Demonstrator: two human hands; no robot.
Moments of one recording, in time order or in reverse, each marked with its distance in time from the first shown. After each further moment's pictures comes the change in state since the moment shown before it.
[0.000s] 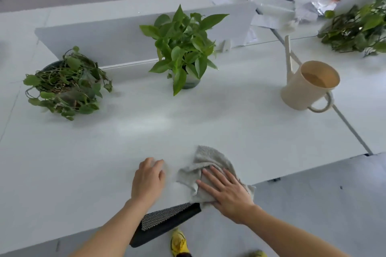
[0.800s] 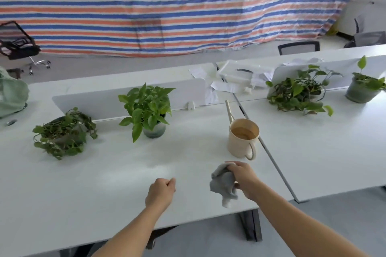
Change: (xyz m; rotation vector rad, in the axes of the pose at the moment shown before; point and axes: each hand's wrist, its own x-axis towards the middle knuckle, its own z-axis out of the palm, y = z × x) left_hand -0.021 0.290 -0.036 -0.445 0.036 -0.387; right_hand -0.132 0.232 -0.179 1.511 0.254 0.635
